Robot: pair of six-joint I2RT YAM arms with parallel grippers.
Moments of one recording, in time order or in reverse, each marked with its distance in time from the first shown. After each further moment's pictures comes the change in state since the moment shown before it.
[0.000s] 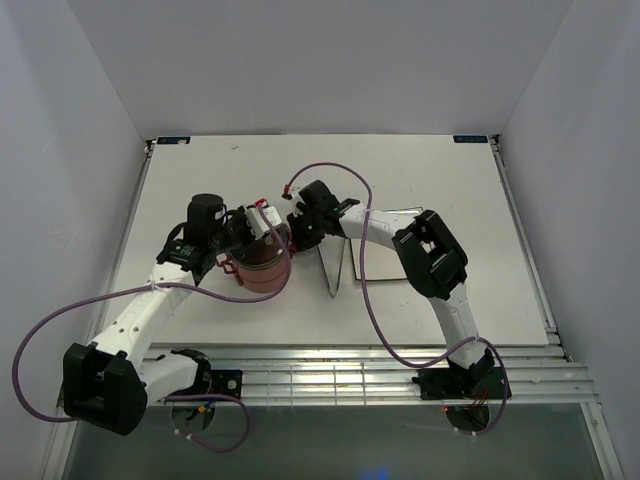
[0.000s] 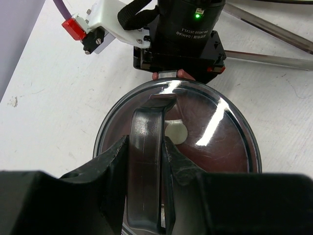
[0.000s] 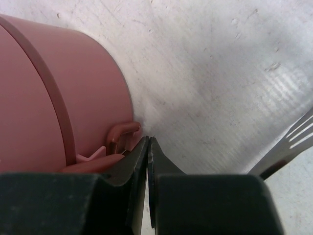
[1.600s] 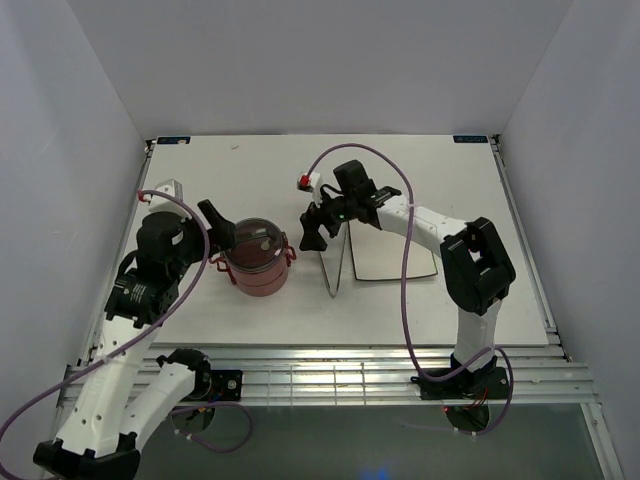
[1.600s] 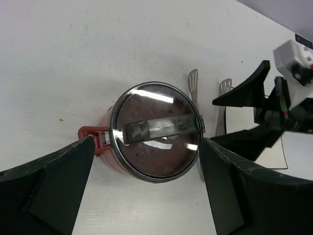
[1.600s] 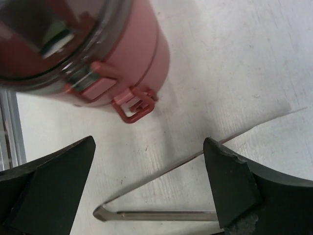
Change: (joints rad) left arm 0.023 -0.365 0.143 -0.379 -0.563 -1.220; right arm -0.121 -0.285 -0.186 0.046 -0.311 -0.420
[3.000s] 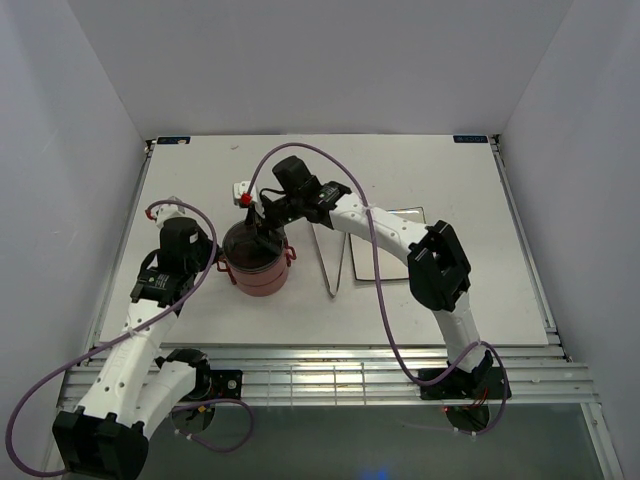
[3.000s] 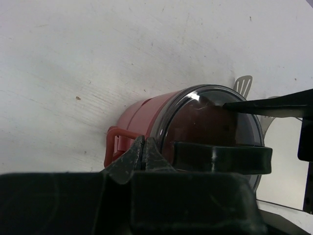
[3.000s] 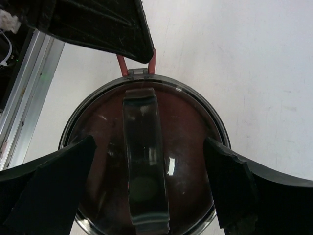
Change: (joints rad) left arm 0.081 0.070 -0.227 0.148 -0.061 -0.185; right arm 0.229 0.184 0.438 -0.145 -0.110 -0.312
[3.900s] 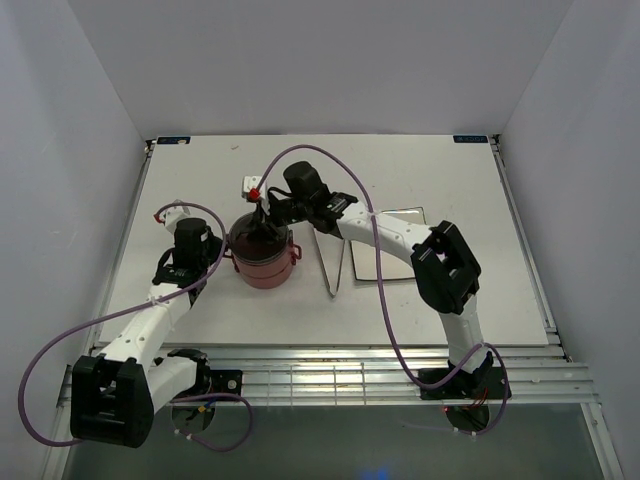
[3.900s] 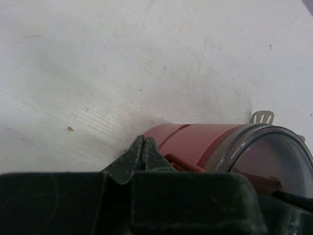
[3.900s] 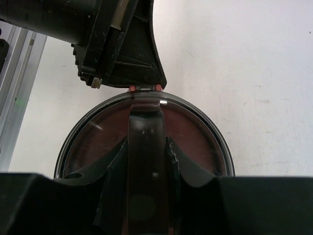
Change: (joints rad) left arm 0.027 0.199 -0.174 0.385 -0.034 -0.052; right arm 0.001 -0.052 -0.200 0.335 0.064 0.163
